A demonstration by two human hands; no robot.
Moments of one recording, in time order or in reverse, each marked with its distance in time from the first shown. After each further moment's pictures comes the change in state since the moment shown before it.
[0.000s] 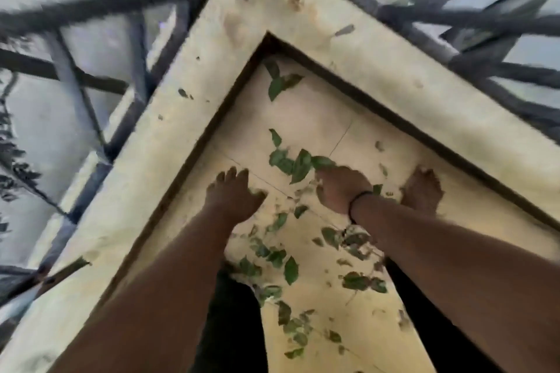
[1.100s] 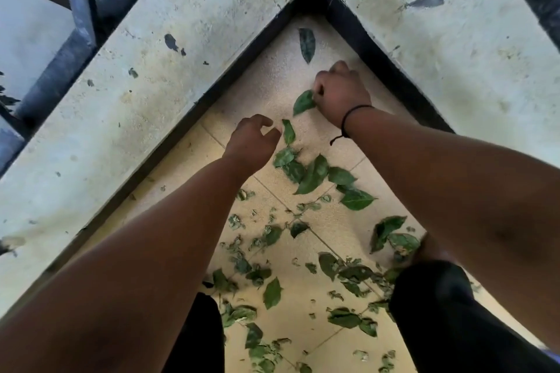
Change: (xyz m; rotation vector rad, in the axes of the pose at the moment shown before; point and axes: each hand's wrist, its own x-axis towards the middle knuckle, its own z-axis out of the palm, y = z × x) left_hand 0.142 0.014 0.010 -0.753 0.238 -0.066; right_hand 0.231 -0.010 -0.045 0.025 0.399 -0.144
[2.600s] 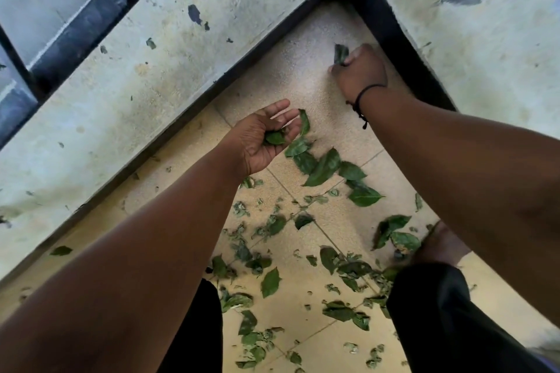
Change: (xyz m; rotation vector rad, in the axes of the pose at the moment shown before) left_hand -0.015 -0.002 -0.019 -1.494 -0.316 -0.417; right_hand 0.024 -0.016 0.000 0.348 0.107 0.353
